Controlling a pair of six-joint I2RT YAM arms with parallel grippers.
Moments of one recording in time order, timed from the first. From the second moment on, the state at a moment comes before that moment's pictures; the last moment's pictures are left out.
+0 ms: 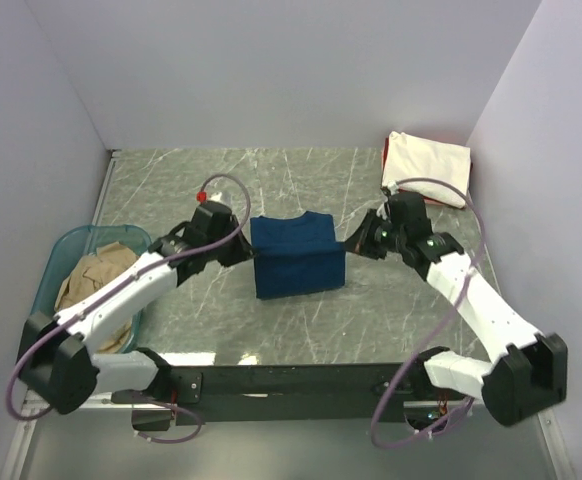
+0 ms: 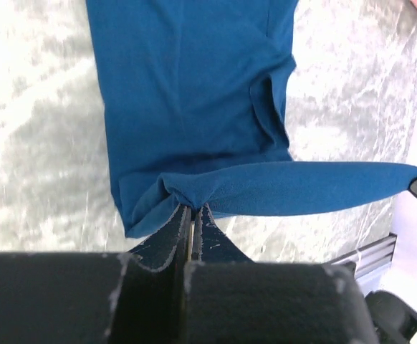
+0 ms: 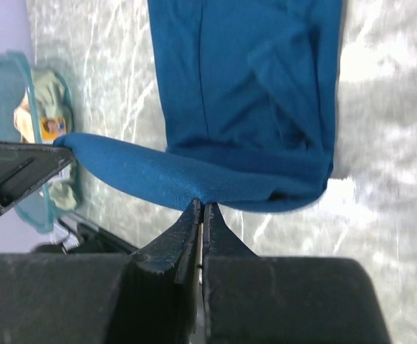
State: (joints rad) left arm -0.60 1.20 0.91 -0.42 -0.01 -0.88; right arm 0.35 1.10 0.89 -0.49 -0.28 0.69
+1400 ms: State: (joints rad) left arm -0.22 2.00 1.59 -0.40 0.24 -0.70; right arm 0.17 2.00 1.62 -0.50 -0.33 0.57
